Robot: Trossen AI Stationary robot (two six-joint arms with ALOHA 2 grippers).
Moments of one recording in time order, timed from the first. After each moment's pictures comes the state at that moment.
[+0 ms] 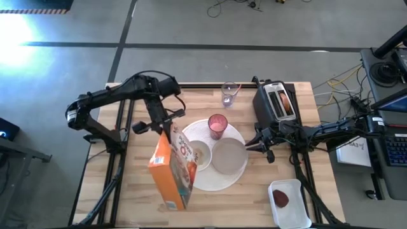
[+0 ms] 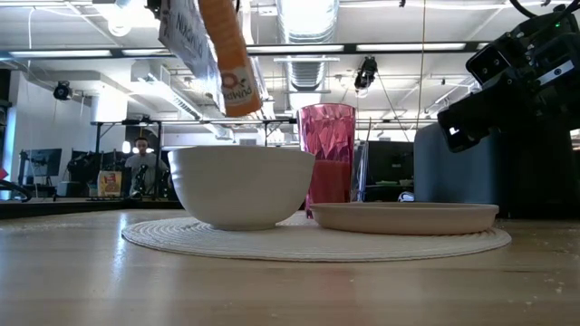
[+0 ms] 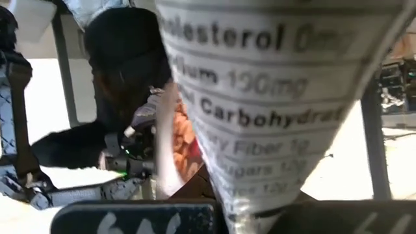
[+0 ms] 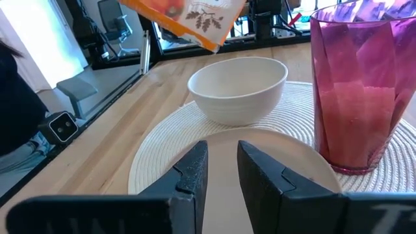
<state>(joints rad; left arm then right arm) 0.33 1.48 1.54 -1.33 1.23 -1.72 -0.11 0.91 0.01 0.73 -0.38 0.12</state>
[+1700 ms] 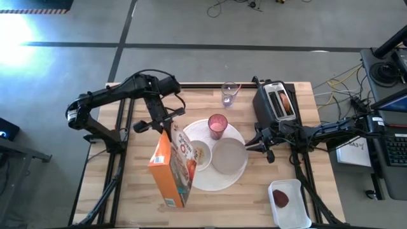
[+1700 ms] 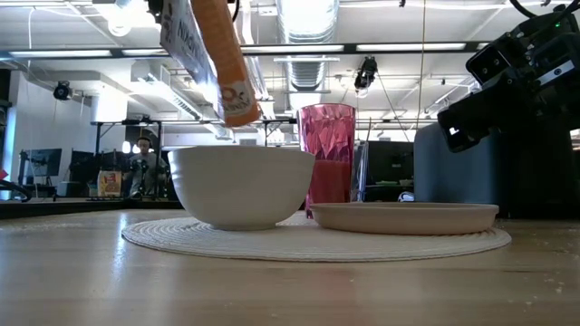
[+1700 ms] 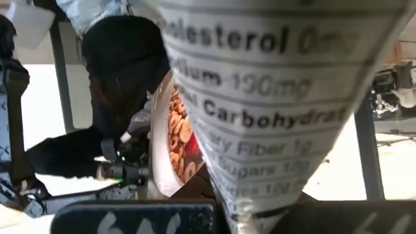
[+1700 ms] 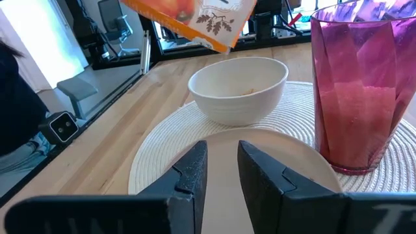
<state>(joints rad) 0.33 1.48 1.54 -1.33 1.20 -1.71 -0.11 0.91 0.01 0.73 -0.38 0.12</state>
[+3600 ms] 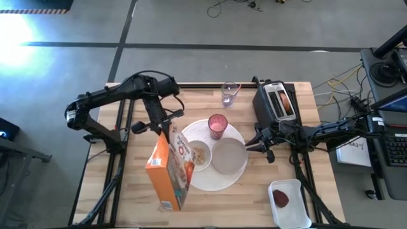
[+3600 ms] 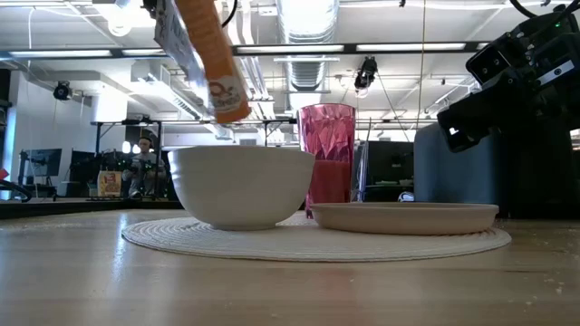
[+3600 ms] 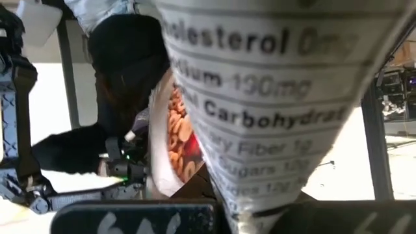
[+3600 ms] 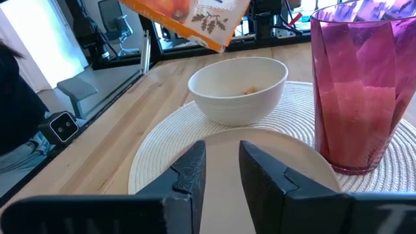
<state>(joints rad) 0.32 1.47 1.54 -1.35 1.20 -1.72 -0.11 0.91 0.01 0.73 -0.38 0.12</state>
